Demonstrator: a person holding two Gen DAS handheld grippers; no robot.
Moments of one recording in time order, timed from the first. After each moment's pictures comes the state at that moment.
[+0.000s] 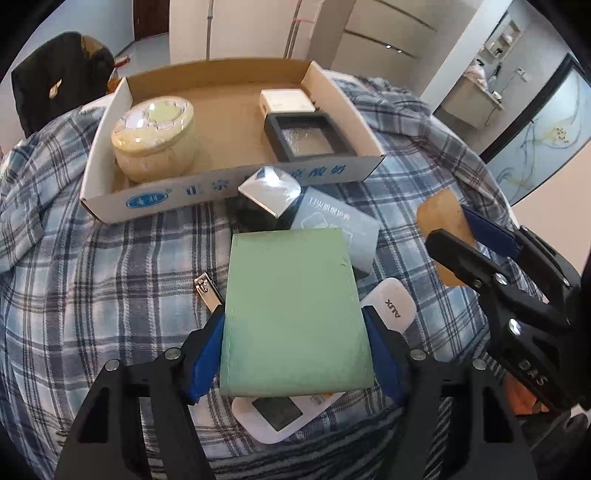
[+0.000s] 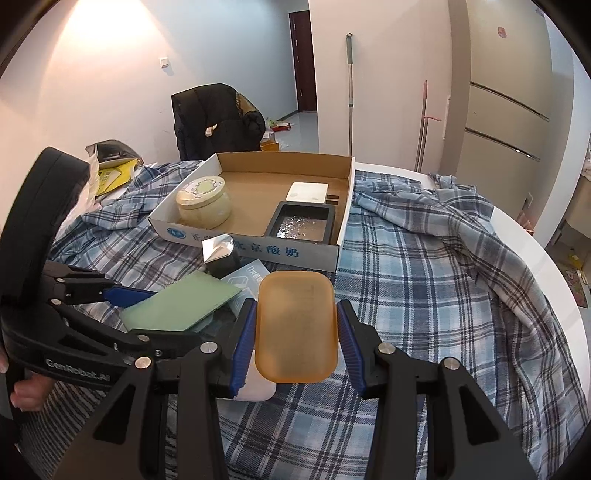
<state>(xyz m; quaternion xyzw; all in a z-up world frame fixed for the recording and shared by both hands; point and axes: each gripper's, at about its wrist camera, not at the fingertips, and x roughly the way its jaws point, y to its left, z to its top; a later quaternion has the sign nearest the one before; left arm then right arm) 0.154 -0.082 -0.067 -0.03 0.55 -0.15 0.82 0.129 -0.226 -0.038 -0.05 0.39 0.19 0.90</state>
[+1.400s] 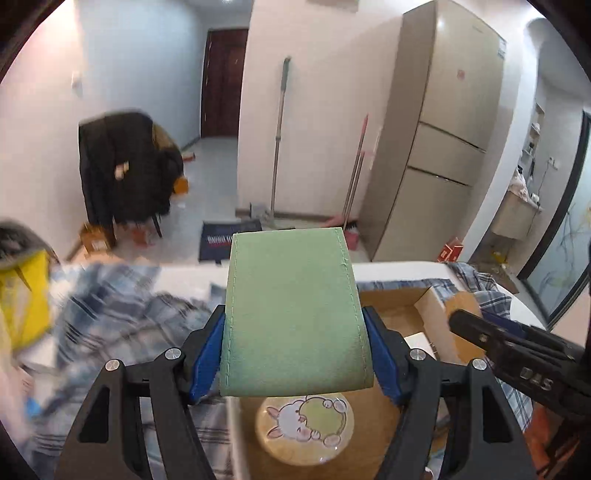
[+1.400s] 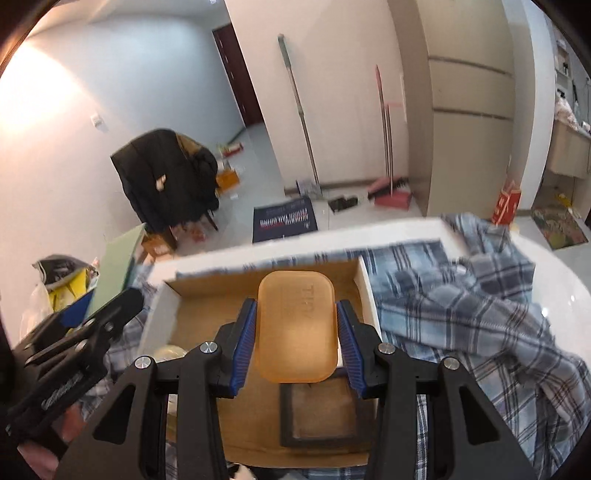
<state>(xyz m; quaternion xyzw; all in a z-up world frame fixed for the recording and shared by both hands) 0.296 0.012 -0.013 -0.07 0.35 -0.03 0.93 0.298 -0.176 -0.017 0.07 0.41 0.10 0.90</state>
